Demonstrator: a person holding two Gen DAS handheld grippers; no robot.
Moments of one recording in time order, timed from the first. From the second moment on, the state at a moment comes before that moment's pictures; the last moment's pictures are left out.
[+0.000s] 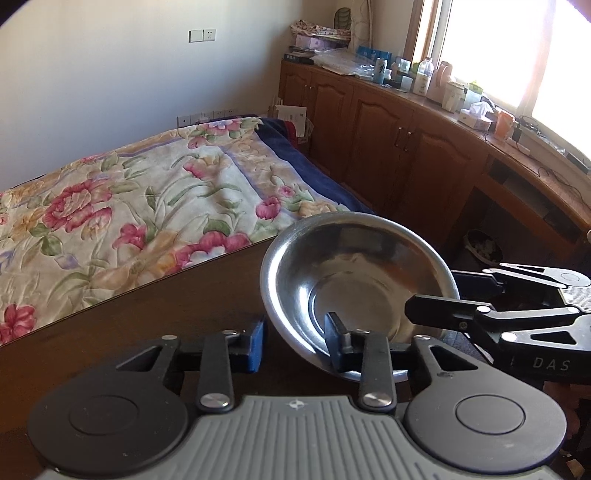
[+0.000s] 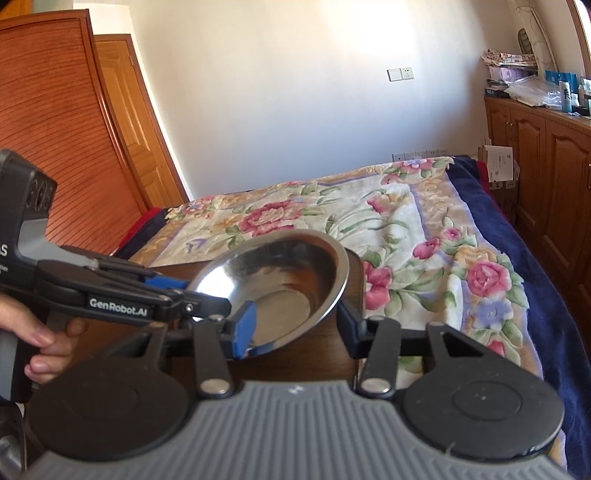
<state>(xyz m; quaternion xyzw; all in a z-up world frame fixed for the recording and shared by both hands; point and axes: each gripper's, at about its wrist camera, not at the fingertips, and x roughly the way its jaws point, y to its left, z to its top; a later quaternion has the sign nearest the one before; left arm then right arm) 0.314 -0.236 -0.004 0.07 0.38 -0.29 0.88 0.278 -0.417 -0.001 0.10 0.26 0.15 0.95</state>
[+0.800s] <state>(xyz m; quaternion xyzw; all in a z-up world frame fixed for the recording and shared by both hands) 0.256 -0.196 0.060 0.07 0.31 -0.29 0.90 0.247 -0.389 0.046 0.08 0.22 0.17 0.96</state>
